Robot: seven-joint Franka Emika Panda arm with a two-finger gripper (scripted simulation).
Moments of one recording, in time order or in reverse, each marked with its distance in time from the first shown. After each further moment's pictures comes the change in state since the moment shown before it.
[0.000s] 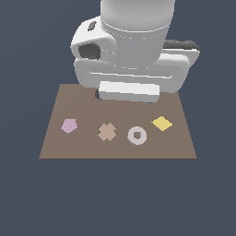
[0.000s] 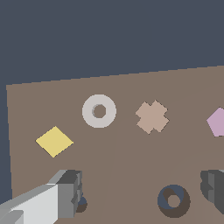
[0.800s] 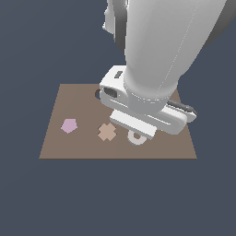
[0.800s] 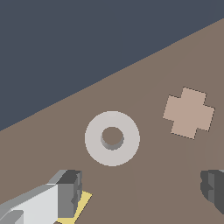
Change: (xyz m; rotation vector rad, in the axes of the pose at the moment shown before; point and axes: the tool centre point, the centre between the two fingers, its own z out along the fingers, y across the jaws) arm 0.026 -0.032 0.075 -0.013 -0.021 0.381
